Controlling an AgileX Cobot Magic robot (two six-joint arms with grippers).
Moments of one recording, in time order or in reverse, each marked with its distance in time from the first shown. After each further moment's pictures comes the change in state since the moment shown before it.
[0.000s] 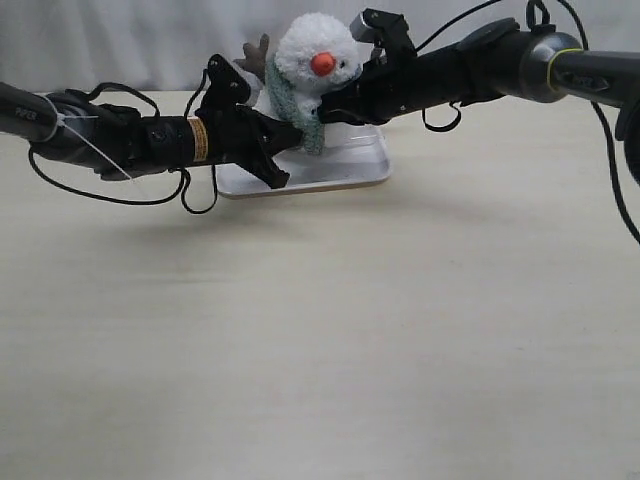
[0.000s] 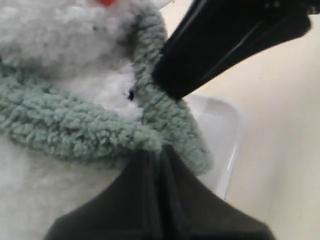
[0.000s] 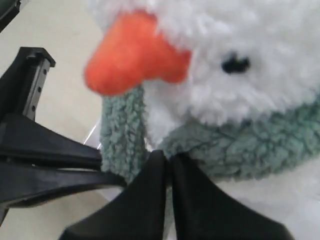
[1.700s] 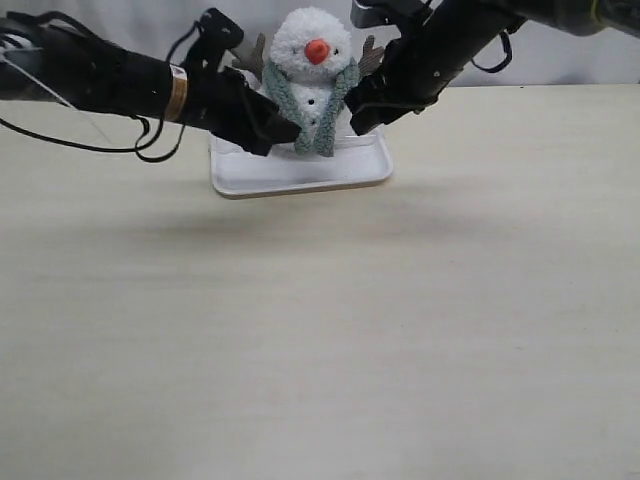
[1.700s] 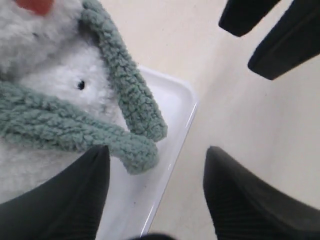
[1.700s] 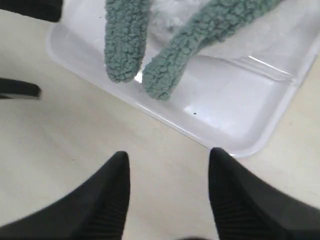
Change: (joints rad) left arm 0.026 -0.185 -0.043 0.641 0.051 -0.745; right arm 0.057 -0.212 0.000 -0.767 0.228 0.575
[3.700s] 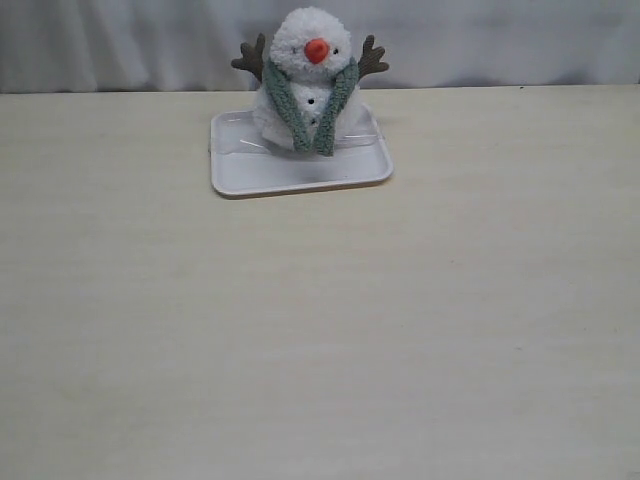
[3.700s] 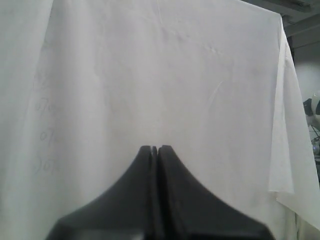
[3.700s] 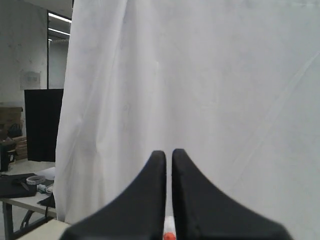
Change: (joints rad) left arm 0.058 -1.741 0.867 -0.798 0.405 0.335; right arm 0.000 -1.852 1.038 0.131 -0.582 0.031
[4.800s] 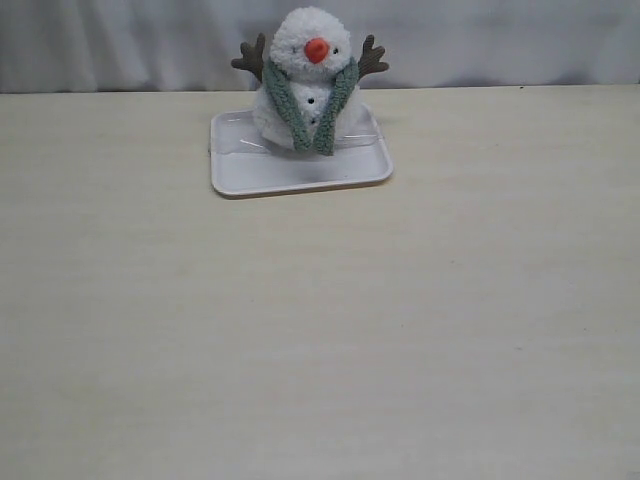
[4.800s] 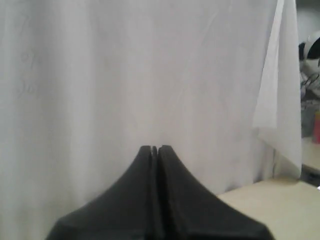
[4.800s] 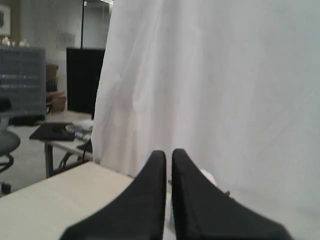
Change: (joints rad) left arm -0.002 -0.042 0.146 0.428 -0.005 -0.426; right arm 0.000 -0.140 -0.043 -0.022 0.321 0.006
